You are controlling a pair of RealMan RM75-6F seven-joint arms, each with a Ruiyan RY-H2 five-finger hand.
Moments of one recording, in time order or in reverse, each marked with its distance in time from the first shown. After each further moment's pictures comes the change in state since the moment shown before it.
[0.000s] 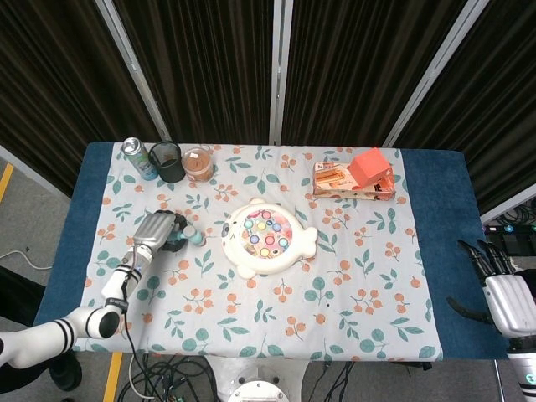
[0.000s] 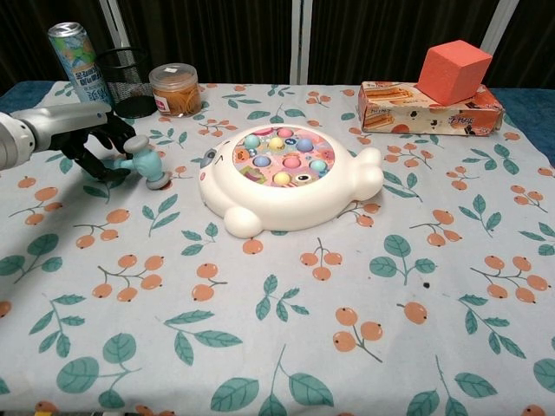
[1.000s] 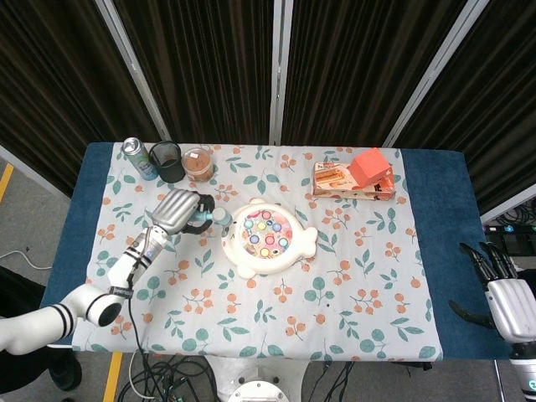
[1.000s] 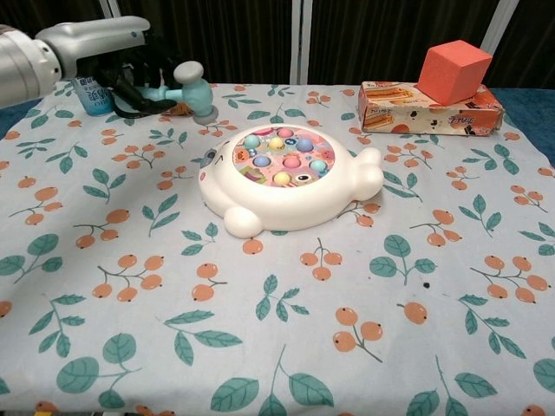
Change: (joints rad) left arm -0.104 0.063 -0.051 -0.038 0.309 0.081 -0.213; right arm -0.021 0.009 -0.010 -0.012 -0.024 0.036 -0.013
